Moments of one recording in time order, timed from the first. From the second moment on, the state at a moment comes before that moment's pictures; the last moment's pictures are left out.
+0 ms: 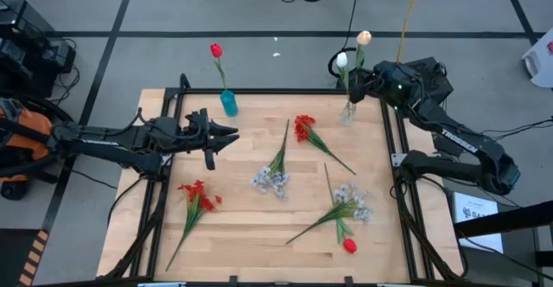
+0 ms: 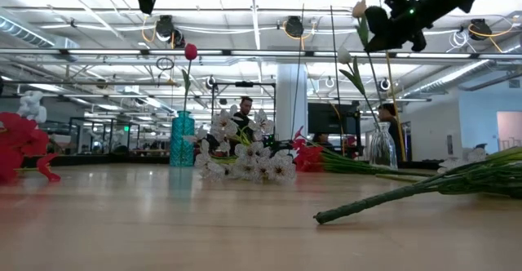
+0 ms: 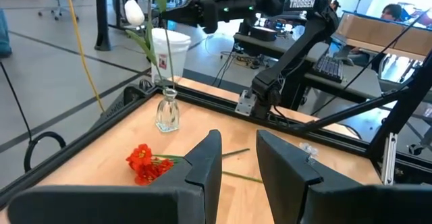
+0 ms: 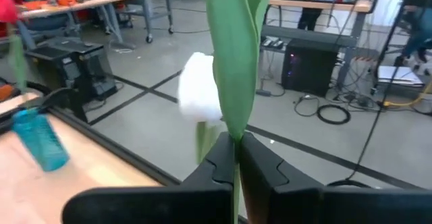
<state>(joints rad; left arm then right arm) -0.04 0.82 0.72 0.00 -0.24 -0.23 -0.78 0.90 0.77 -0.08 0.20 0.08</state>
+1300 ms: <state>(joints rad) -0.04 0.82 0.72 0.02 -0.40 -0.26 -0.83 0.81 0.54 -0.08 0.10 0.16</state>
